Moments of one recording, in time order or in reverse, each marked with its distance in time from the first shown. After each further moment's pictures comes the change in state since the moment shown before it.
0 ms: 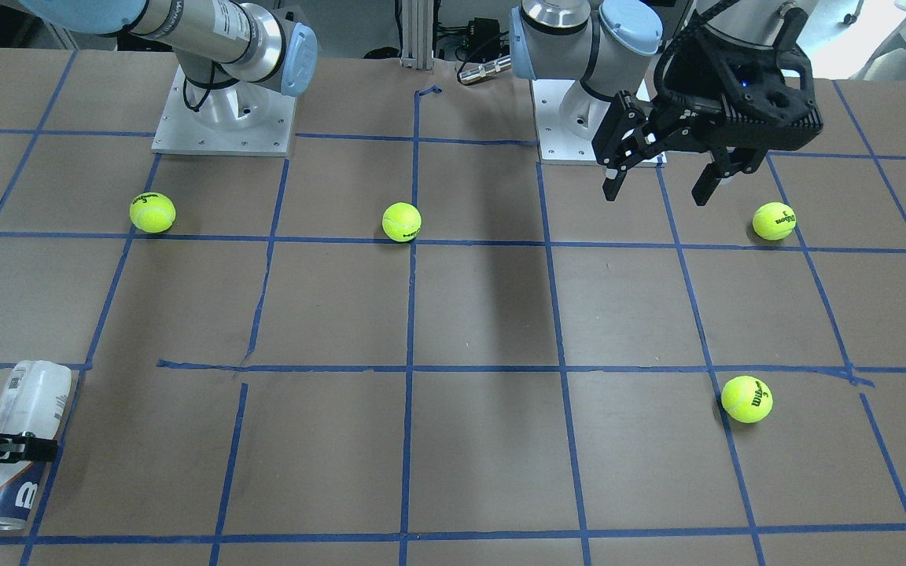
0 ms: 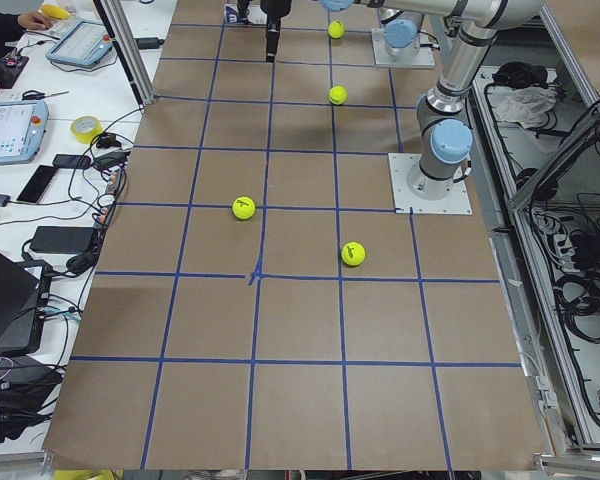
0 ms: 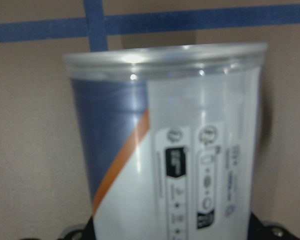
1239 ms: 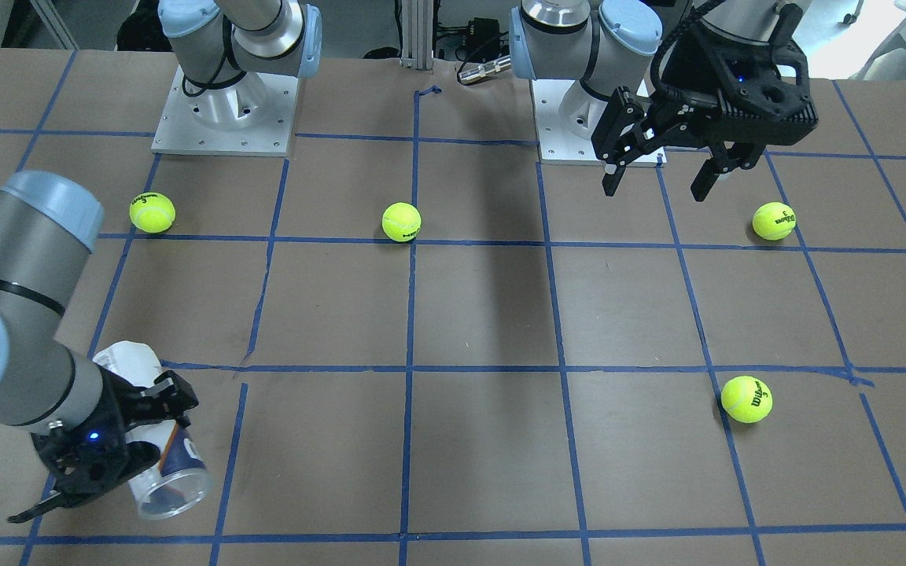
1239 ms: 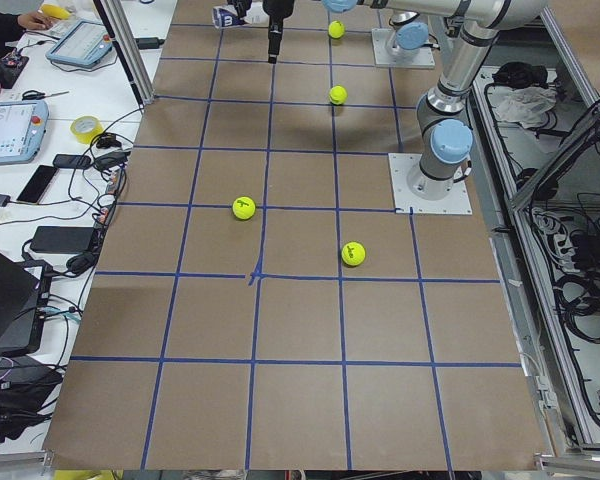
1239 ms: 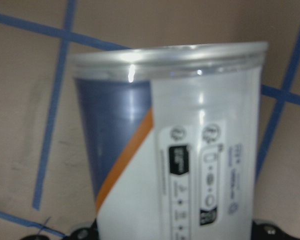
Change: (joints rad) left arm 0.003 0.016 -0.020 0.001 0.001 0.012; right arm 0.320 -0.193 0.036 0.072 0.096 -0.364
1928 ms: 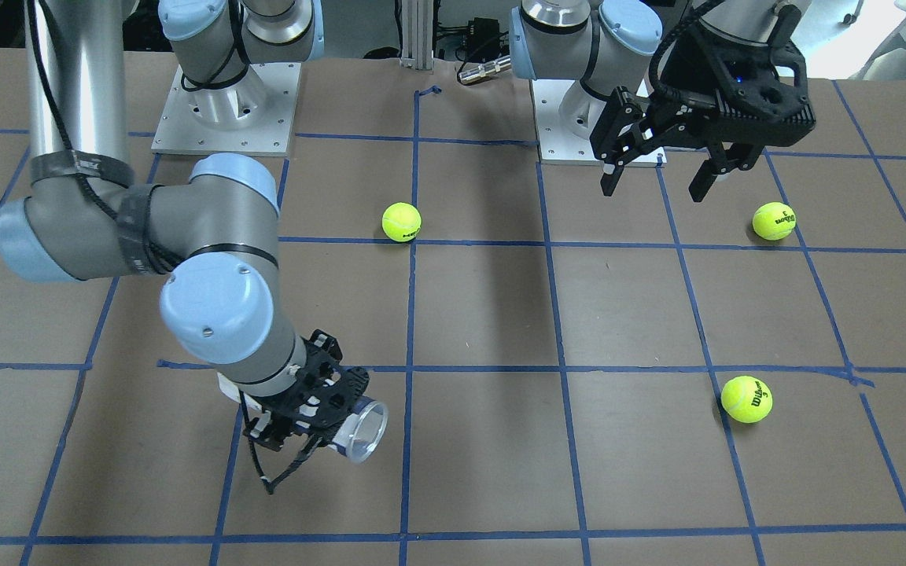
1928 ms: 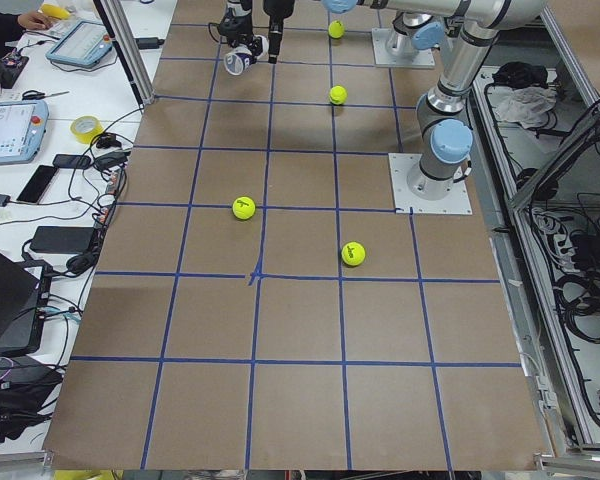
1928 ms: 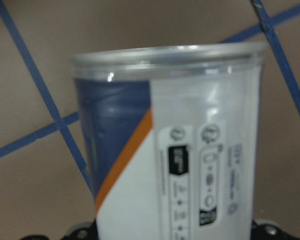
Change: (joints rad) left arm -0.003 0.000 -0.002 0.000 -0.003 0.003; right arm 0.311 0.020 0.044 -0.131 0.000 -0.274
